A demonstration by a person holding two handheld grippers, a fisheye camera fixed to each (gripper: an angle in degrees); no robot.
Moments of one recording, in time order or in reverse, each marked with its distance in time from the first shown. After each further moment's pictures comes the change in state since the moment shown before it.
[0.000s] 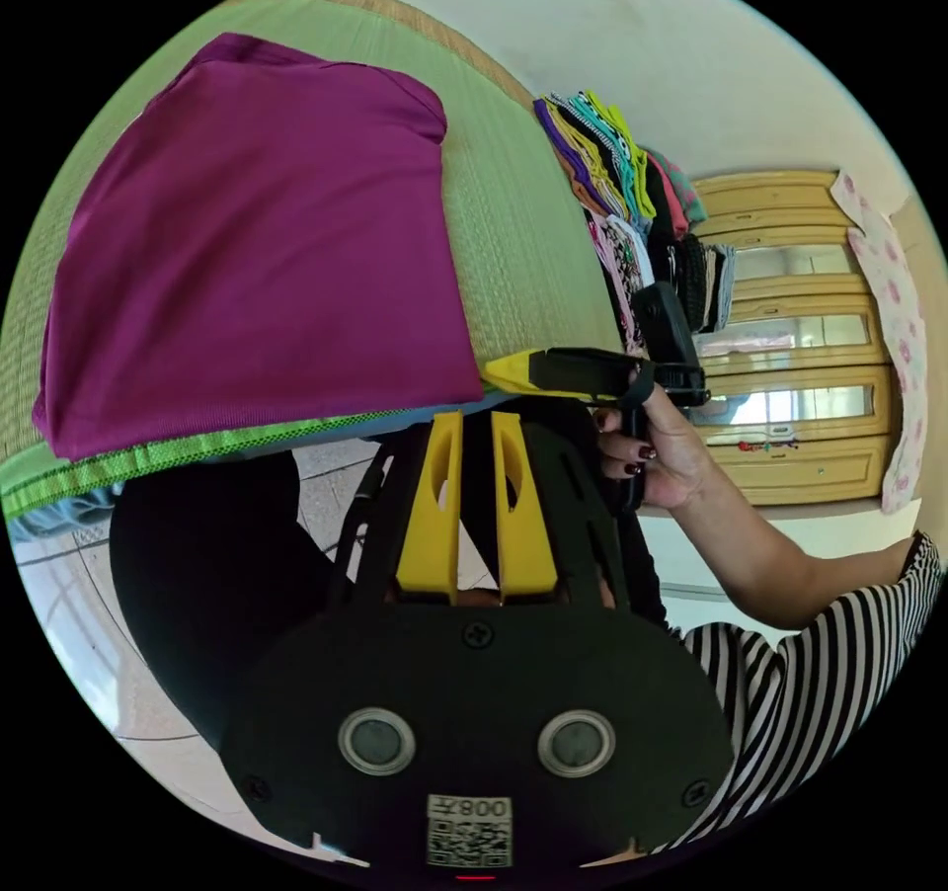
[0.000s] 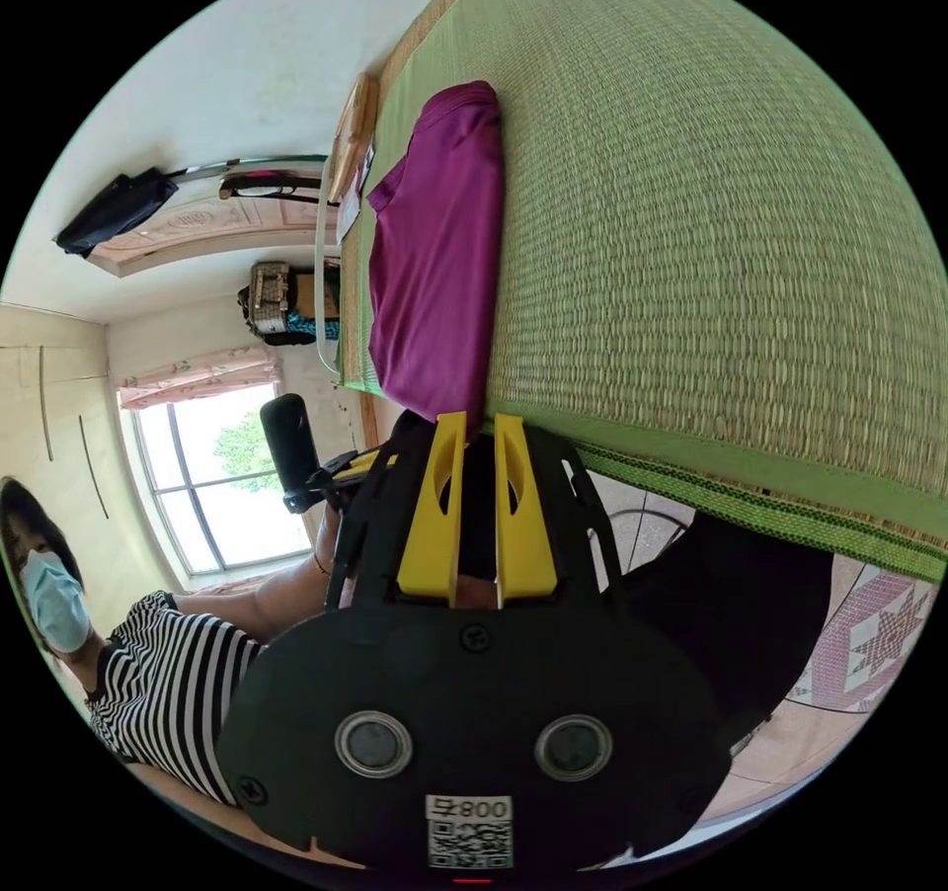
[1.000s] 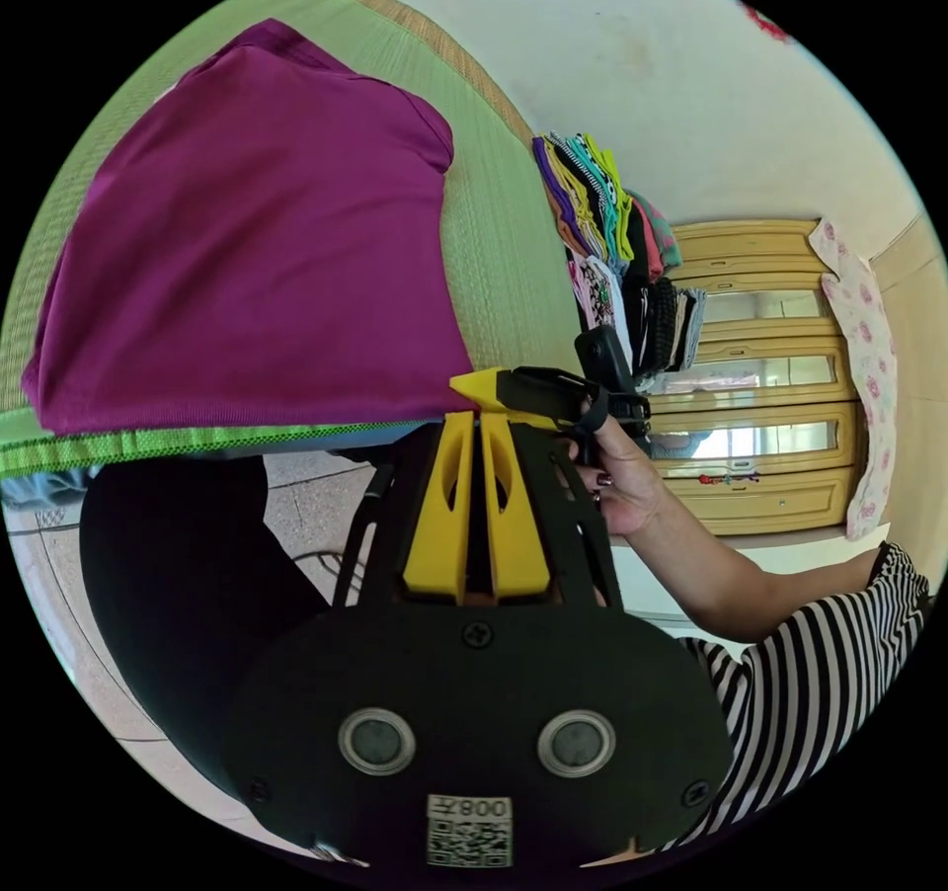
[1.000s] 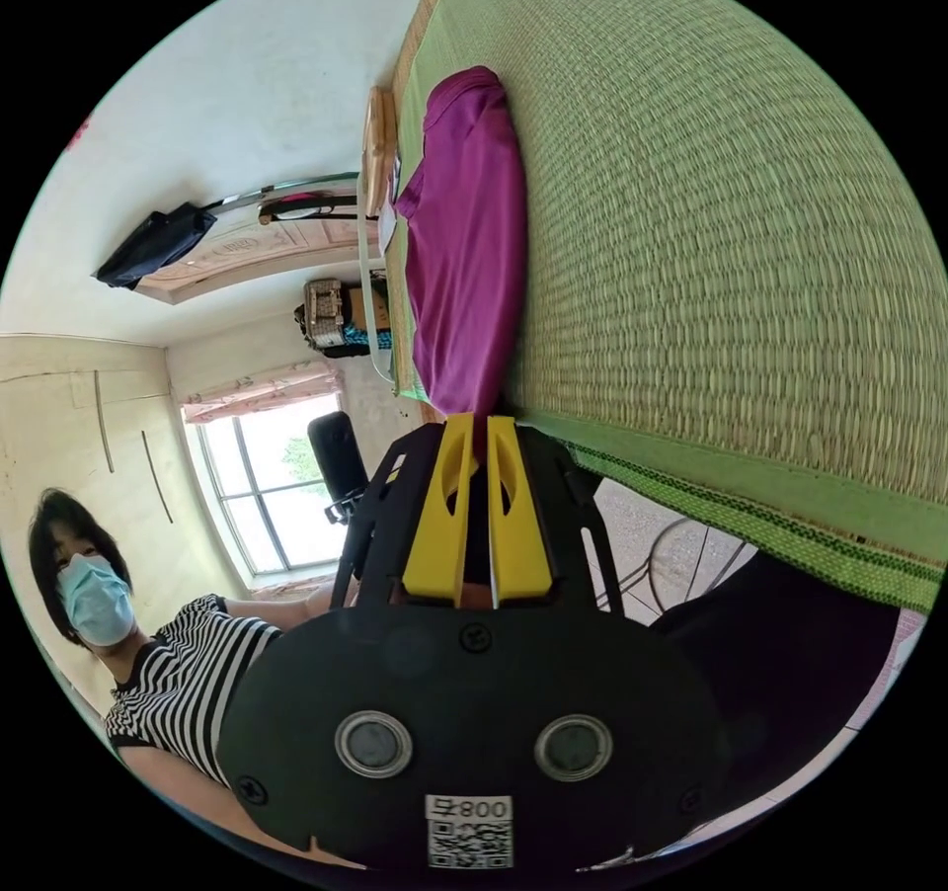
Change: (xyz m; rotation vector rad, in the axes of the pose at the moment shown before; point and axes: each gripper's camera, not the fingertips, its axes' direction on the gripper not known) left arm -0.042 -0.007 -0.002 0.084 0.121 -0.061; right arm 0.056 -0.002 0.017 -0.002 -0.235 0.037
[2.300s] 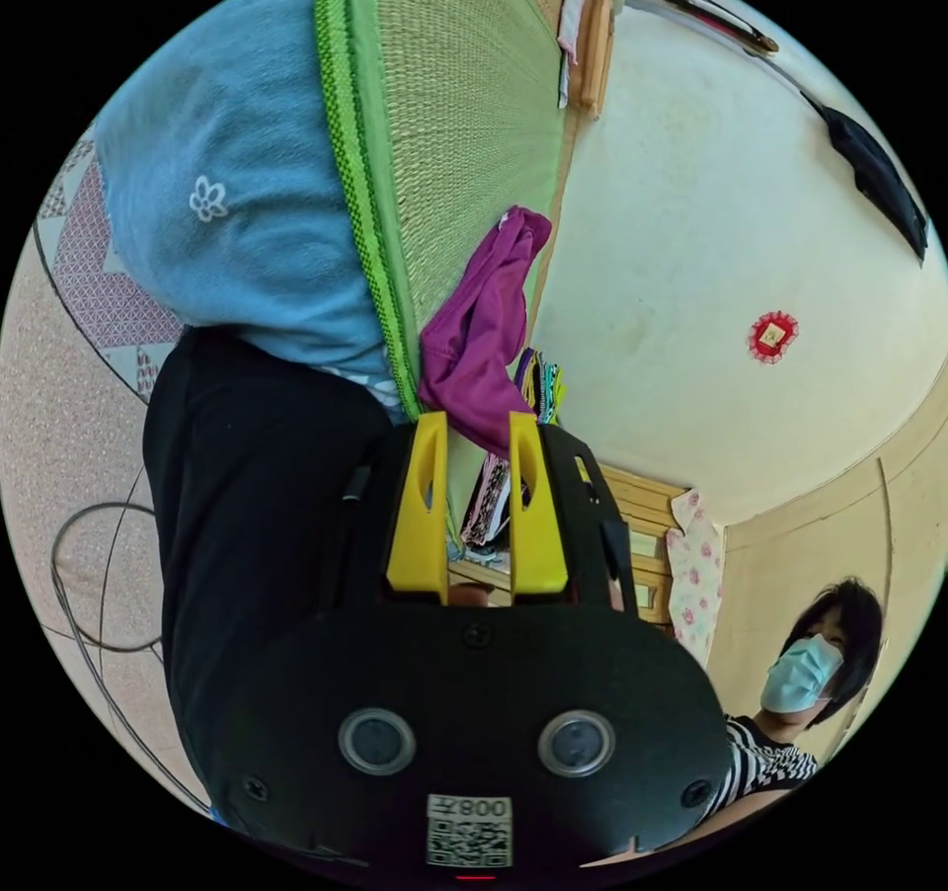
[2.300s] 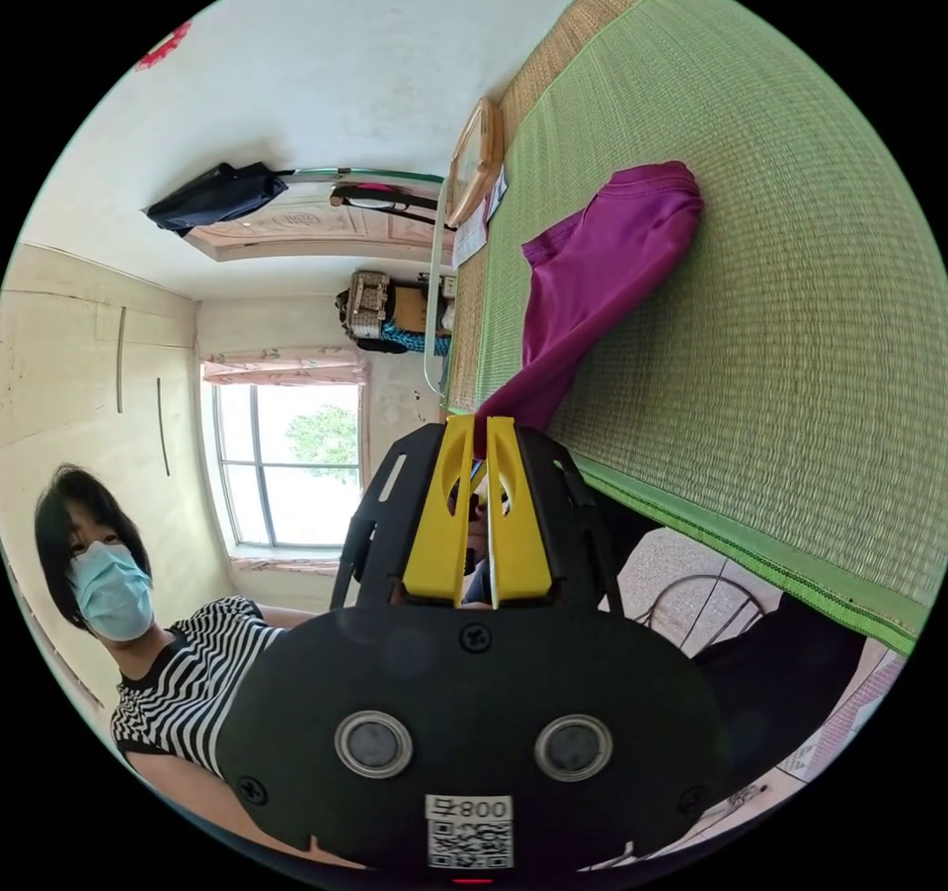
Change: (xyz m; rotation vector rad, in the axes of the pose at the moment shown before) left arm -0.194 0.080 -0.102 0.464 0.485 -0.560; right arm -0.122 0.003 0.023 0.047 -0.030 -0.192
